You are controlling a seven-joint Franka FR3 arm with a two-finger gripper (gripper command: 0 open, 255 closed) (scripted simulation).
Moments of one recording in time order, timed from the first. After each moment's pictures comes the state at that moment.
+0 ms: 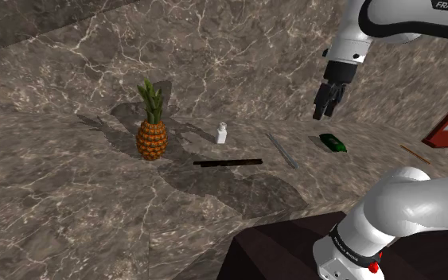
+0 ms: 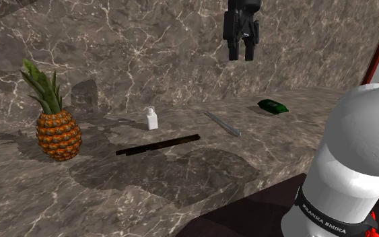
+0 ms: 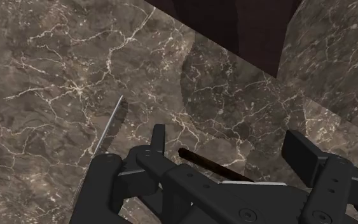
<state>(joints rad) 0.00 -0.79 -0.07 -2.38 0.01 1.44 -0.12</state>
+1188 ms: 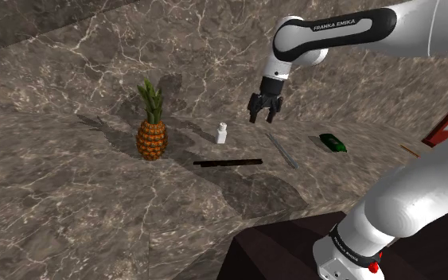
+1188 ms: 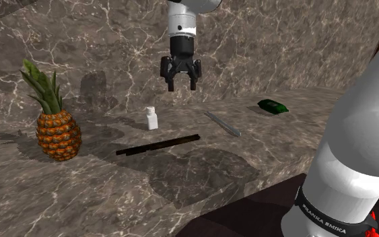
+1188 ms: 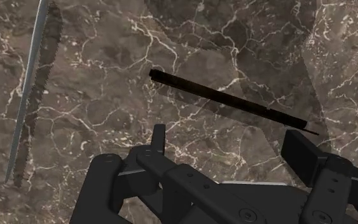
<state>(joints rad) 0.03 -0.24 0.00 -2.22 0.14 1.83 0.06</state>
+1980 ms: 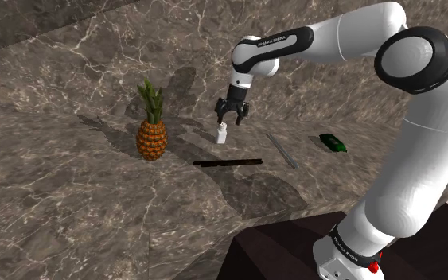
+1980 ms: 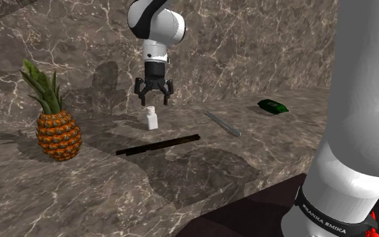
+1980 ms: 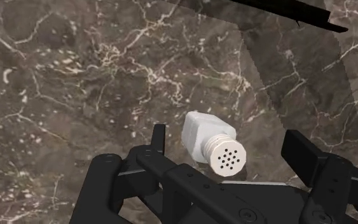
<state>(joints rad) 0.04 0.22 0.01 -1.87 0.21 1.96 0.16</state>
